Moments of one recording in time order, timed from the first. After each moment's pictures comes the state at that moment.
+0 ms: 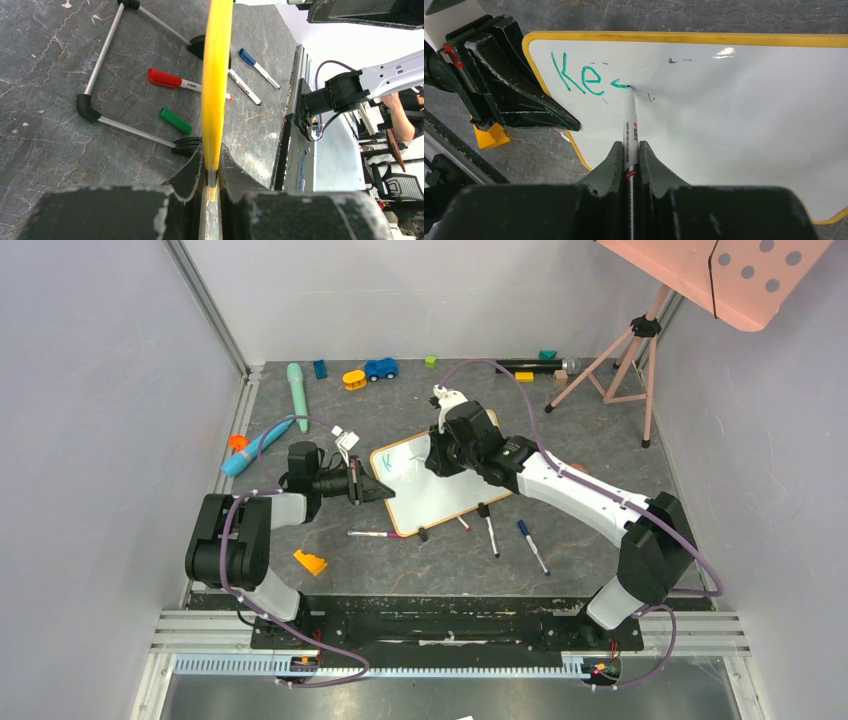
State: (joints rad) left arm -0.09 1.59 0.57 0.51 1.15 -0.31; right arm 0.76 1.60 1.30 -0.33 0.02 0.35
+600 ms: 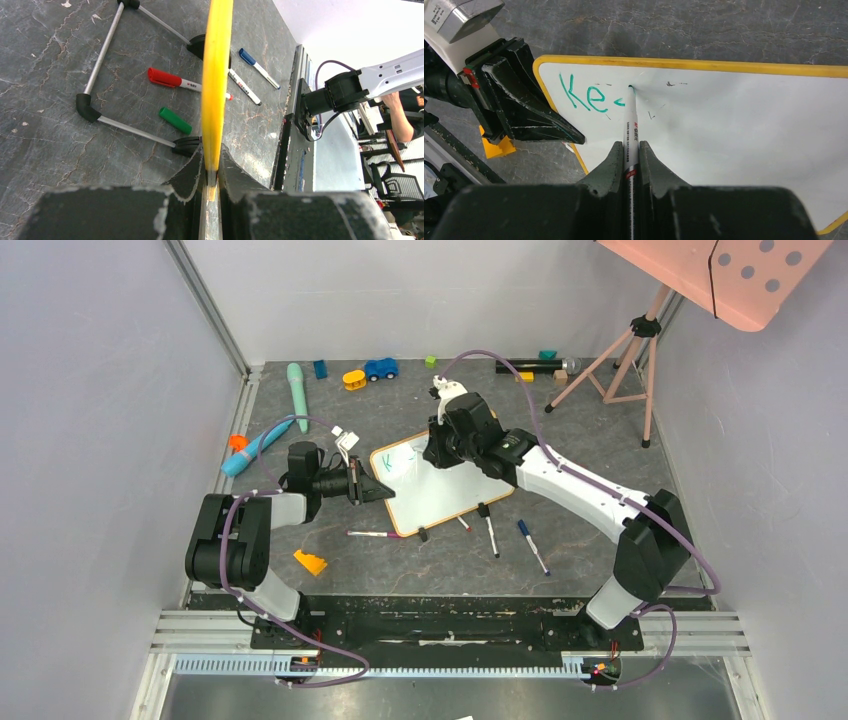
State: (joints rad) left arm -0.09 1.59 0.57 0.51 1.15 -0.31; right arm 0.75 1.63 1.36 -0.34 0.02 0.35
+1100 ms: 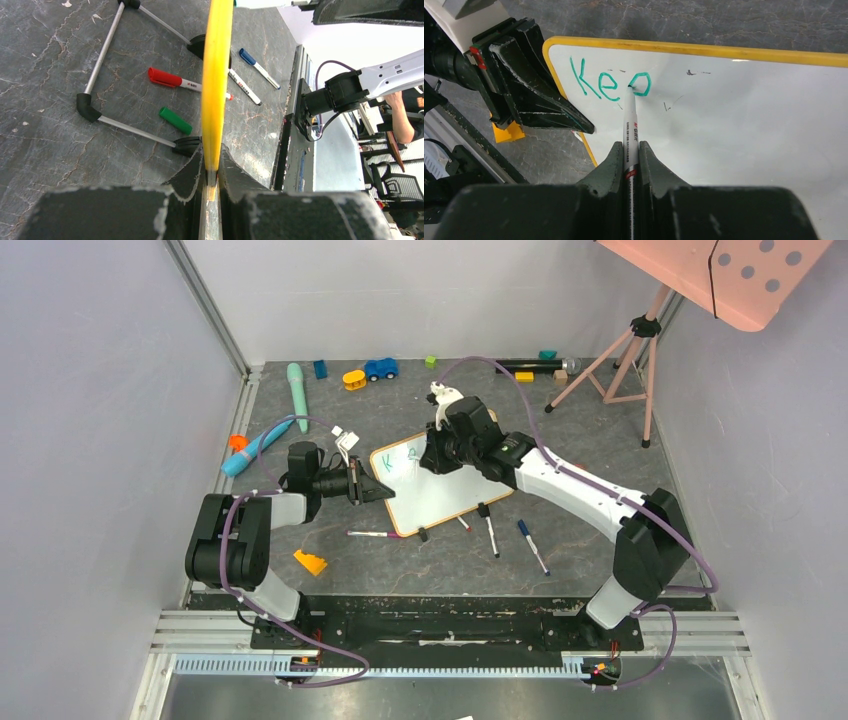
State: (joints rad) left arm -0.09 1.59 0.57 0.51 1.15 -0.31; right arm 0.74 1.63 1.33 -0.31 -0.06 0.35
